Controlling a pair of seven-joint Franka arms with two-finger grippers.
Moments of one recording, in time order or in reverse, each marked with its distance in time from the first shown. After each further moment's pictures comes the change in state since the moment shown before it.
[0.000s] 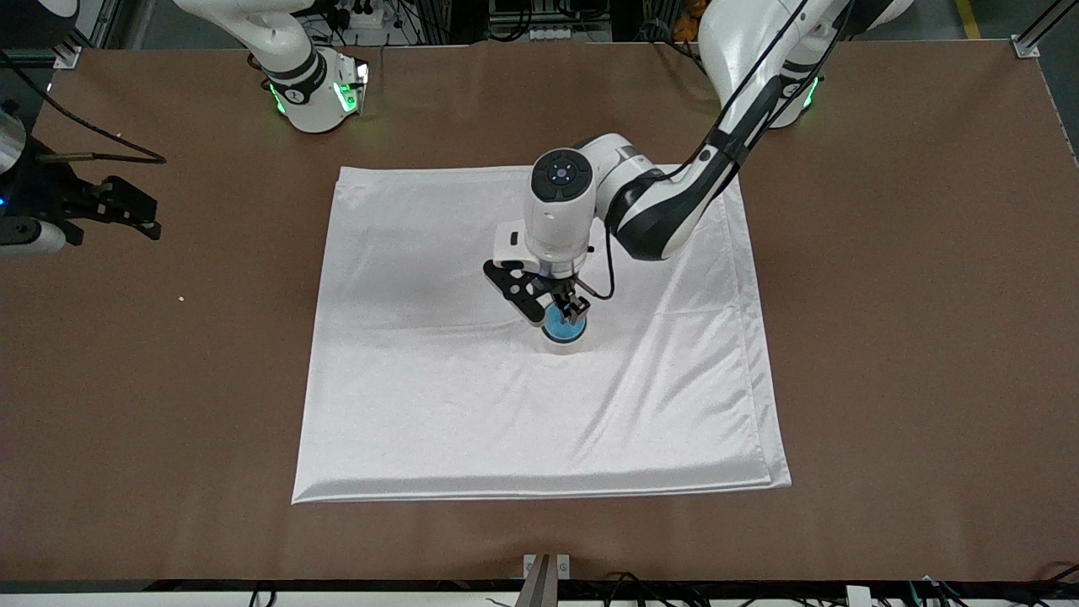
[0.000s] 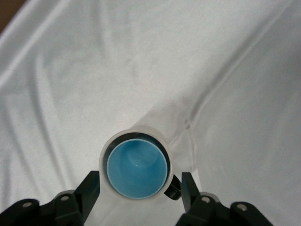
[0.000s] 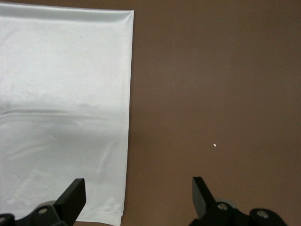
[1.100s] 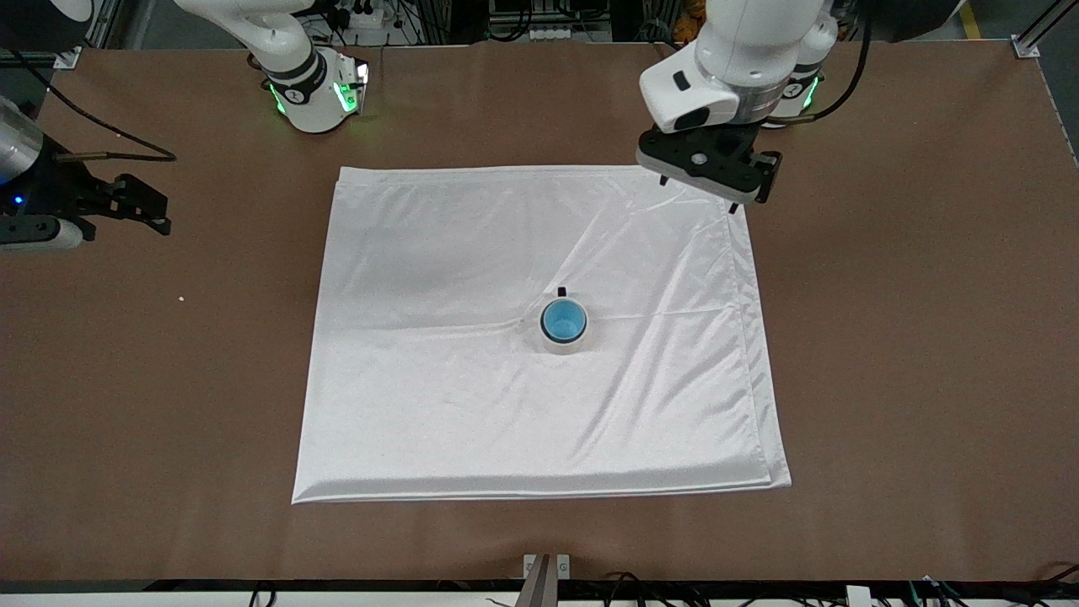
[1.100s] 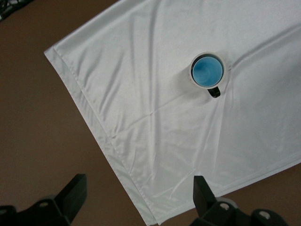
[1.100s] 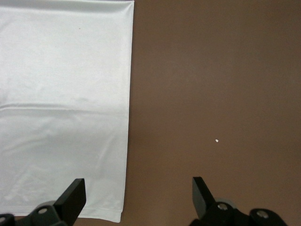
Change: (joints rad) left arm 0.211 -0.570 0.002 -0.092 -0.177 -0.546 -0.082; right arm -0.014 -0.030 0.015 -0.066 0.000 0.023 -0.001
